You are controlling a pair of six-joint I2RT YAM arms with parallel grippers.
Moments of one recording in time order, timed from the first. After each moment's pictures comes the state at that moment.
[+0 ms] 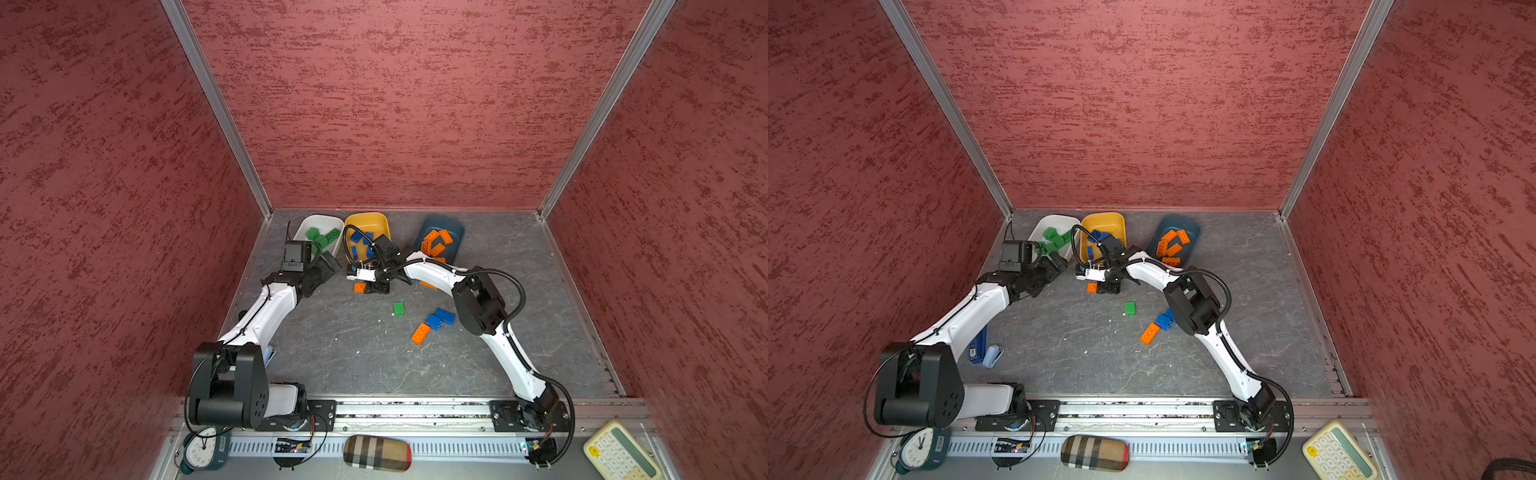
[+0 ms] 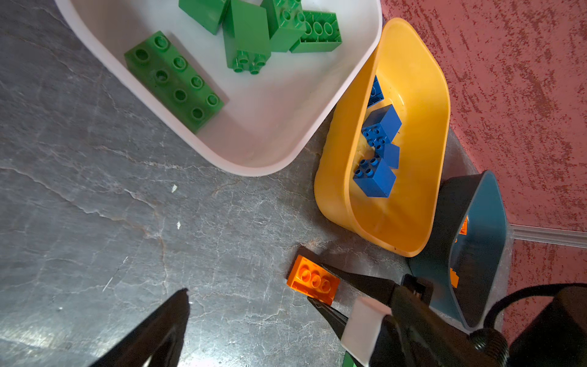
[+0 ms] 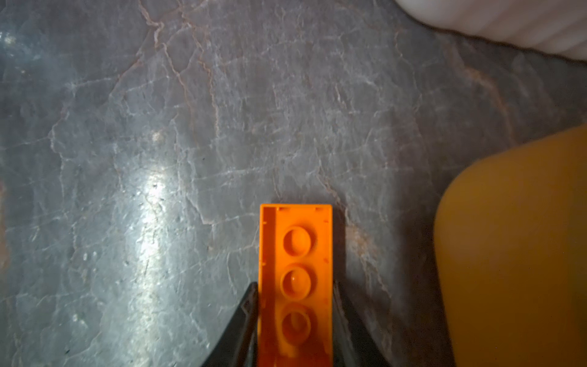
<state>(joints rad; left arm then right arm) -0.05 1.35 0.88 -0.38 0.13 -0.76 0.74 2.45 2.03 -0.64 -0.40 -0.74</state>
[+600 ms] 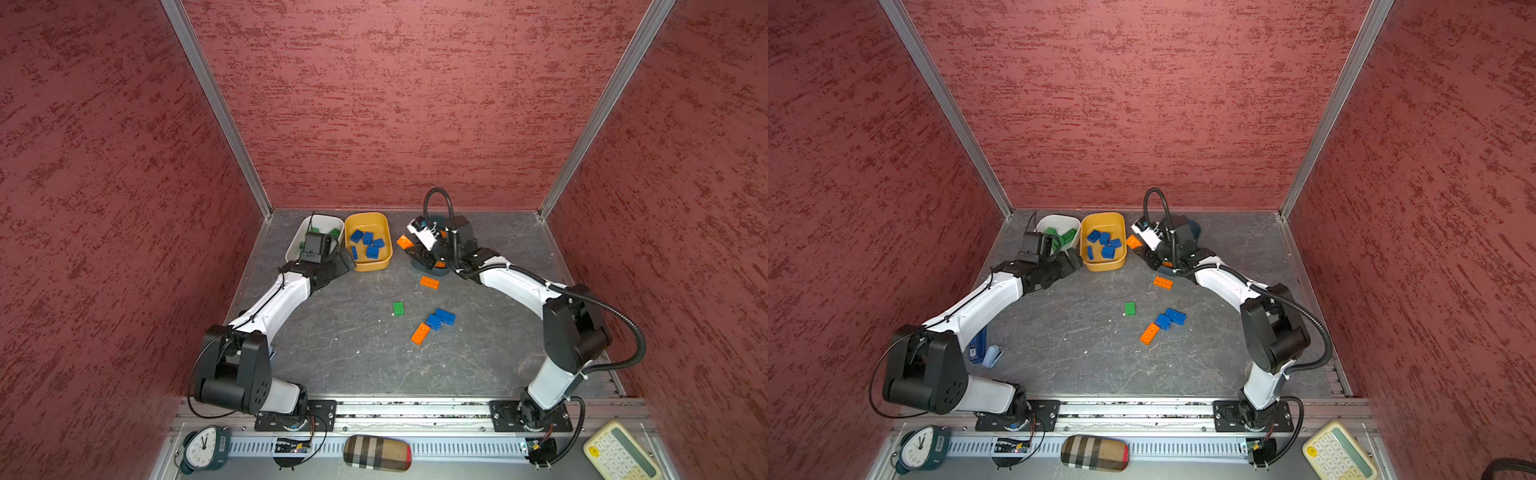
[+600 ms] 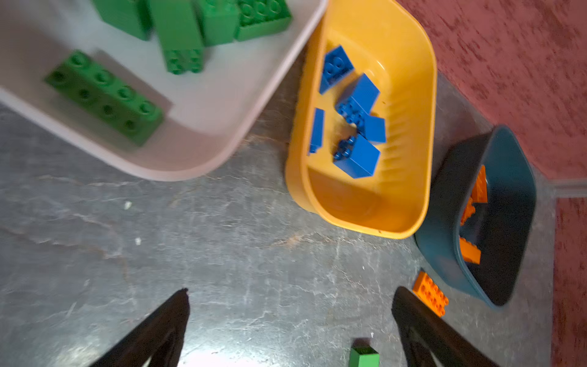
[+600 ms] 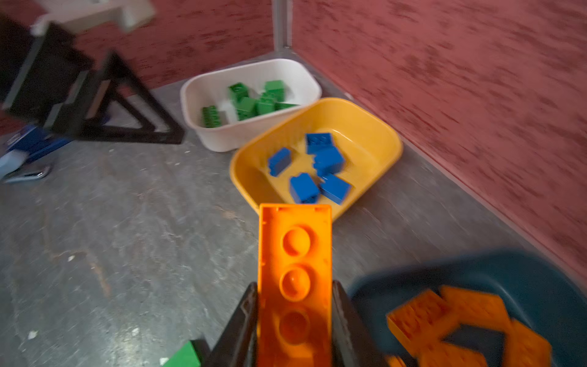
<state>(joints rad) -0.22 1.45 1.02 -0.43 0.04 -0.66 0.45 1.73 1.21 0.04 -0.42 -0.16</state>
